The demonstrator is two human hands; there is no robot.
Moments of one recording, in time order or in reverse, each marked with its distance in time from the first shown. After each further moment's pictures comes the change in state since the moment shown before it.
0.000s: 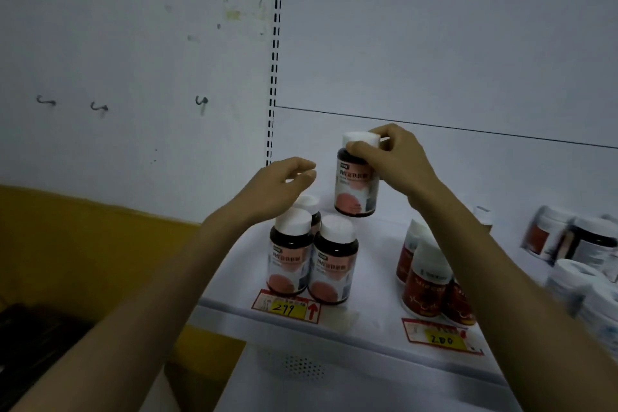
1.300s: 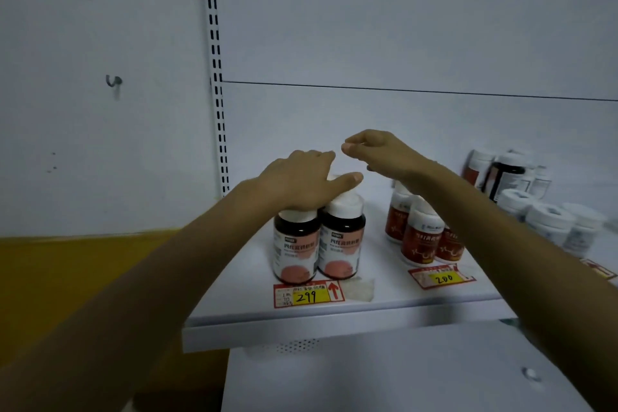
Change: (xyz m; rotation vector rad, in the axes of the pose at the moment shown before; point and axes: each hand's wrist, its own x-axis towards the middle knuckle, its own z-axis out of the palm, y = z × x) left_hand 0.023 0.007 0.008 0.525 -0.405 0.273; right_hand -0.010 0.017 0.021 -0.218 -0.115 0.288
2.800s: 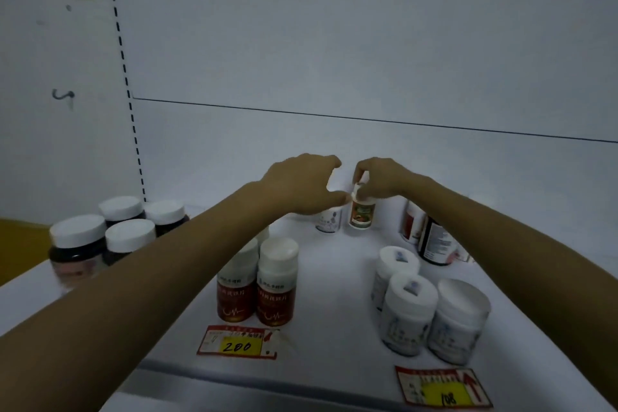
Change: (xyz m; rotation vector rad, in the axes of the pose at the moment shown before) left_hand 0.173 0.220 0.035 0.047 0.132 -0.179; right_hand 0.121 0.201 -0.195 -0.613 -0.223 -0.218
